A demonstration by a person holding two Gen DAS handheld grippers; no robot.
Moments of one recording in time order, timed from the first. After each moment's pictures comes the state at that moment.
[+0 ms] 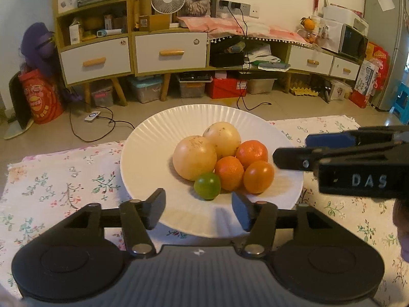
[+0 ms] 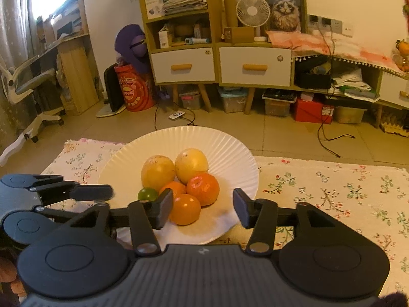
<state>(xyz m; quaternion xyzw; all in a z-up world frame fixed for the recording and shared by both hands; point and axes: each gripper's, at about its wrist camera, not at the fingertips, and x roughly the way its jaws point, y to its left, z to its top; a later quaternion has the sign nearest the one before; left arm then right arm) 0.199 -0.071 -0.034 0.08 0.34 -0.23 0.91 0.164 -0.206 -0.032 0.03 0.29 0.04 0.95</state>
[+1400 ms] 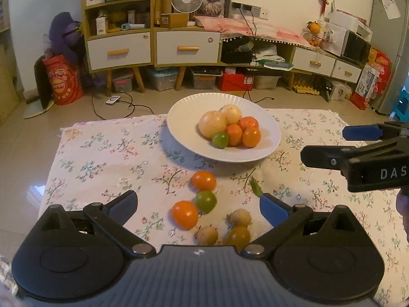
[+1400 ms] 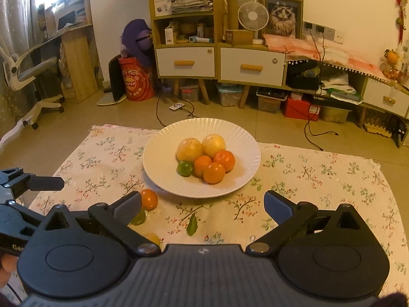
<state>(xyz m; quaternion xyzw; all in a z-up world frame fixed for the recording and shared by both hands) 0.113 -0.001 0.004 0.06 0.37 -0.20 0.91 0.086 -0.159 0.003 0.00 0.32 0.02 0.95</state>
